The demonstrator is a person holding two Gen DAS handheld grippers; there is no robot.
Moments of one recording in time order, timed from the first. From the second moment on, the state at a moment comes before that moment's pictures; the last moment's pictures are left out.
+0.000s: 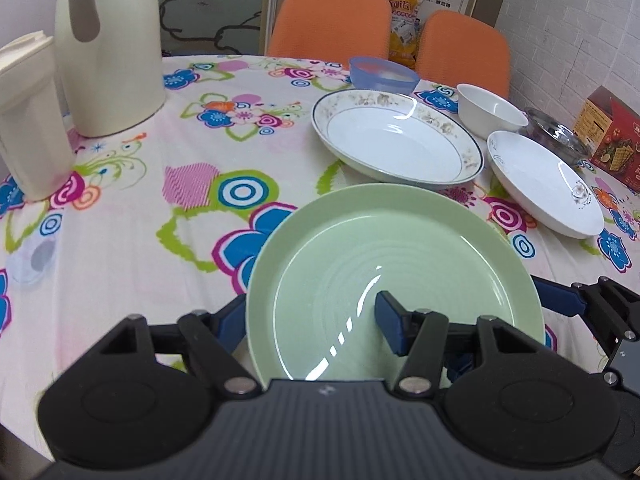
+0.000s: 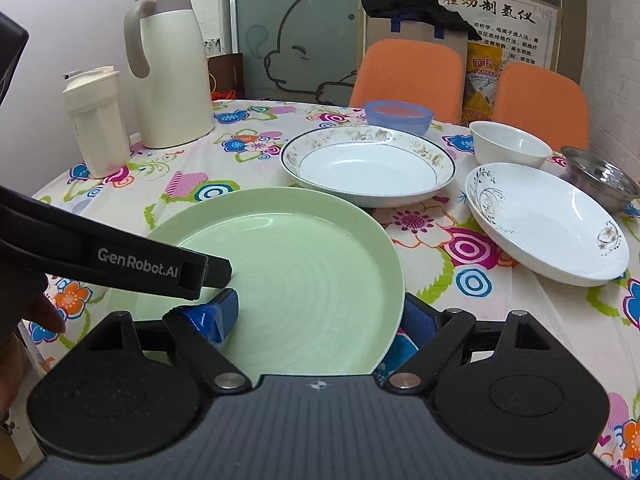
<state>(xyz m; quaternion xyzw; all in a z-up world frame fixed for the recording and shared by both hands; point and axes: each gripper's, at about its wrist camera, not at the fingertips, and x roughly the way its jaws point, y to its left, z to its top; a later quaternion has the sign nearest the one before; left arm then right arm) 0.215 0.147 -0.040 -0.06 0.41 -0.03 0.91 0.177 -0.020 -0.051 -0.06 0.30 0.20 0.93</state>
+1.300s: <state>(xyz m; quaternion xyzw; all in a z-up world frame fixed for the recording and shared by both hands) 0.387 0.161 -0.004 -0.08 0.39 -0.02 0.92 0.355 -0.031 -0.032 -0.10 0.28 0.21 0.93</state>
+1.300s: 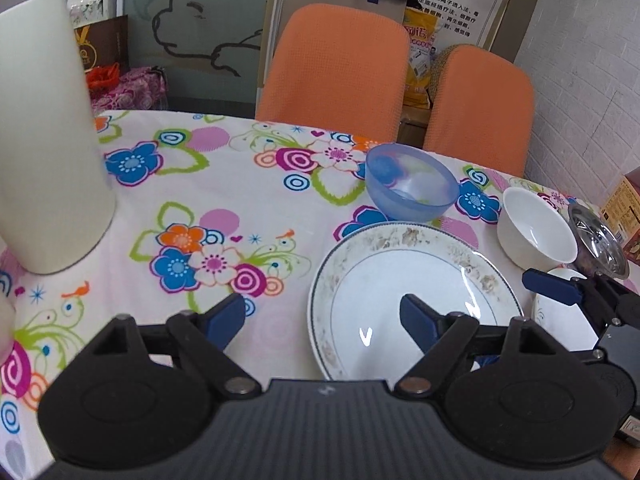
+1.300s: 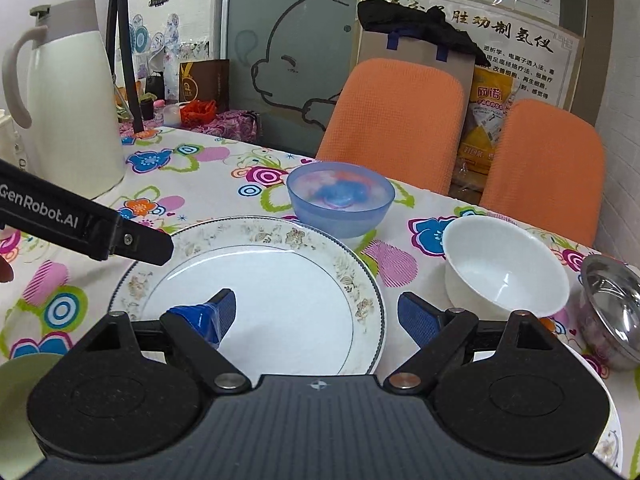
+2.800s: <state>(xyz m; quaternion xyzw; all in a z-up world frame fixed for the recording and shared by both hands) 0.396 0.135 -0.036 -0.03 0.42 -0.04 0.91 0.347 -0.022 -0.052 -0.07 0.29 0.20 0.93</state>
